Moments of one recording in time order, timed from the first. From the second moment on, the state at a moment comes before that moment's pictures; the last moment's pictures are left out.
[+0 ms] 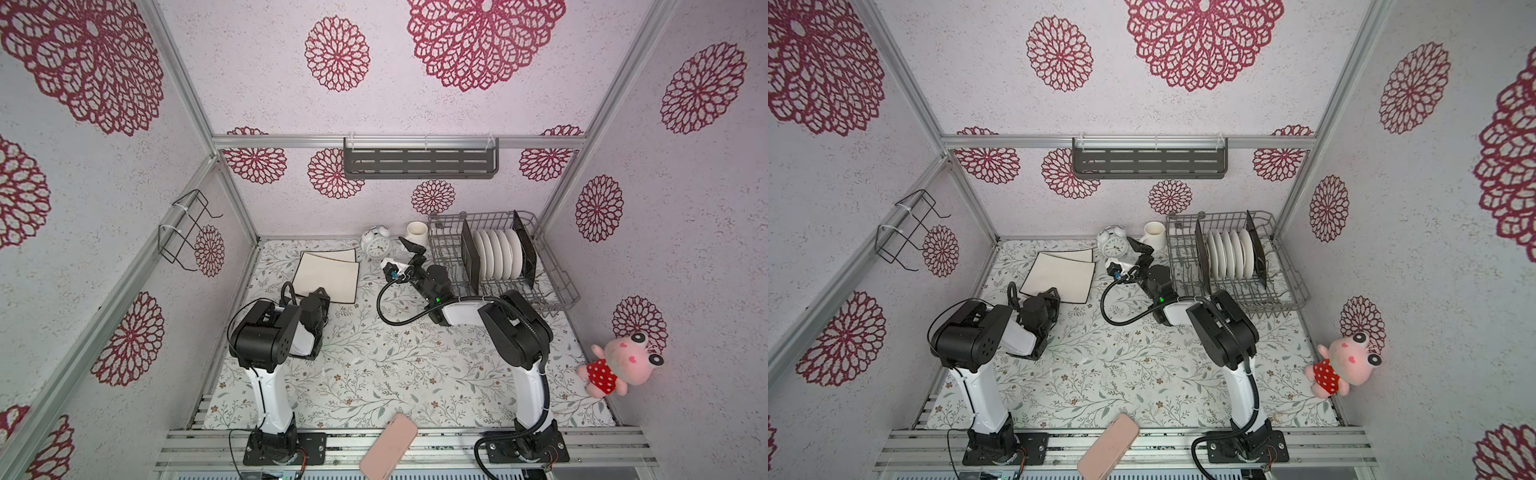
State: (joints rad) left arm -0.17 2.00 0.57 1.16 -0.24 -1.39; right arm 0.61 2.07 1.17 1.07 -0.07 -0.88
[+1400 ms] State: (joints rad) left arm -0.14 2.09 0.86 0.87 -0.17 -1.59; right arm 0.62 1.80 0.91 1.10 0.07 -0.76
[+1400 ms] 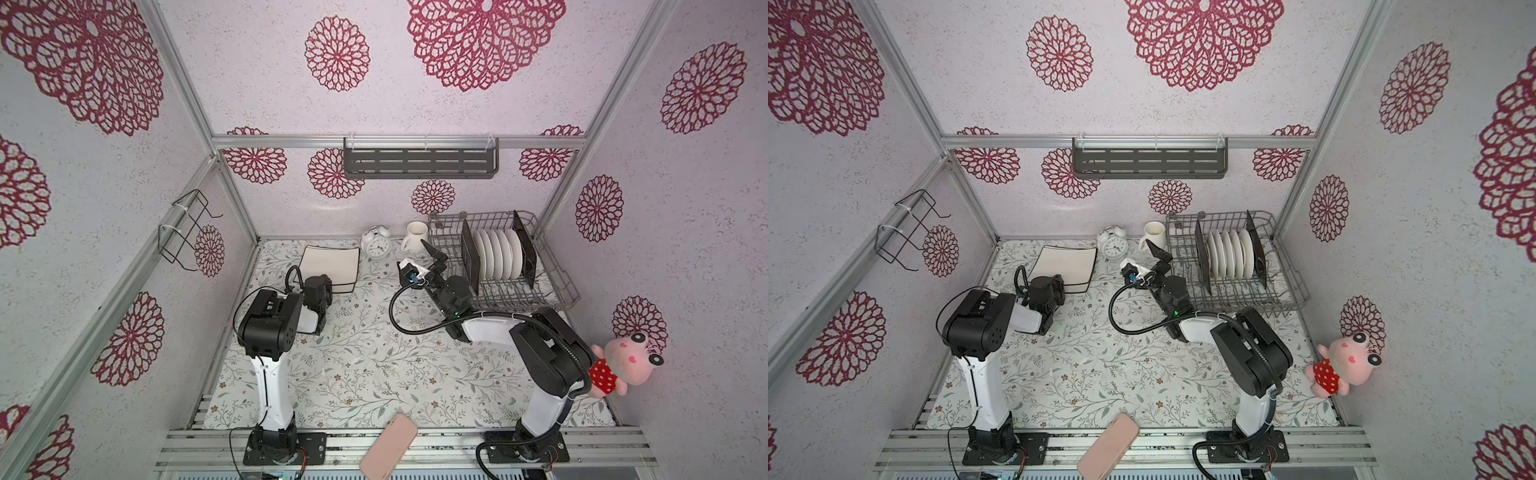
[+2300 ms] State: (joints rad) left arm -0.09 2.04 0.83 0.72 -0.06 -1.54; right arm 0.62 1.80 0.88 1.11 0.13 -0.79
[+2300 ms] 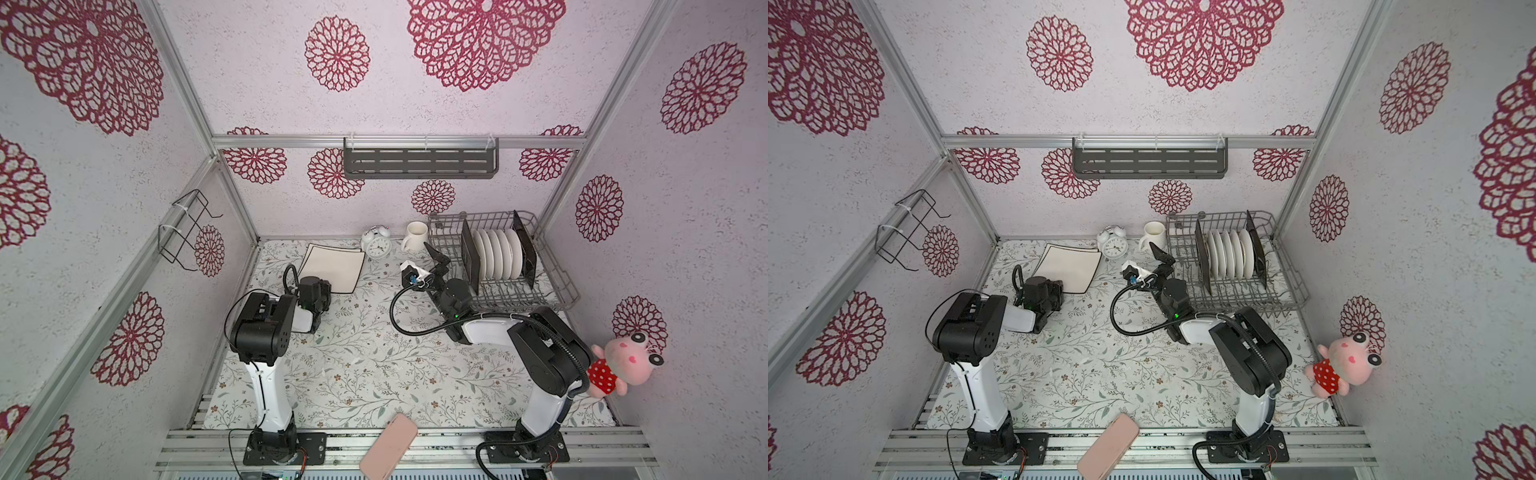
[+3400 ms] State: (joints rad) left arm -0.07 1.86 0.96 0.22 0.00 -1.34; right arm 0.64 1.82 0.88 1.00 0.15 -0.82
